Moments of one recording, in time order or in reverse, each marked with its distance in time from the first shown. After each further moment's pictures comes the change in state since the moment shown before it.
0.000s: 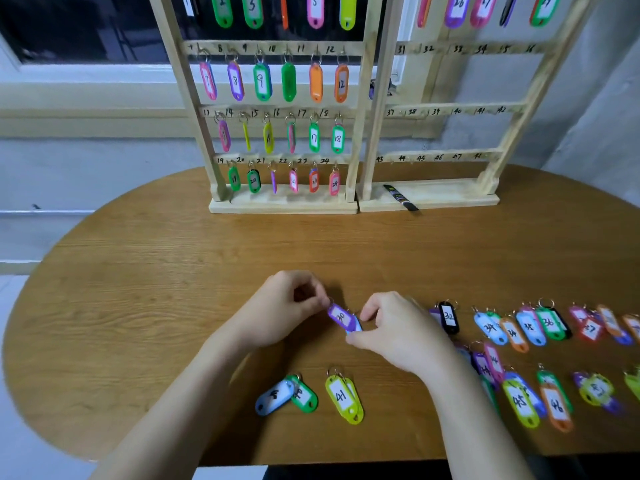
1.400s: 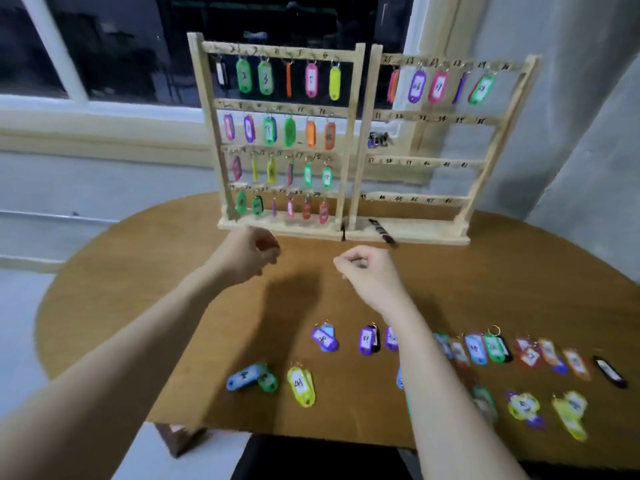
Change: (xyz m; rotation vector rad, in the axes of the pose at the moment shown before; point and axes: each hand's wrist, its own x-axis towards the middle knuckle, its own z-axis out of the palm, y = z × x) left_hand 0.021 0.041 -0.058 0.285 0.304 -0.168; right_hand 0.034 -0.002 -0.057 0.655 0.210 -0.245
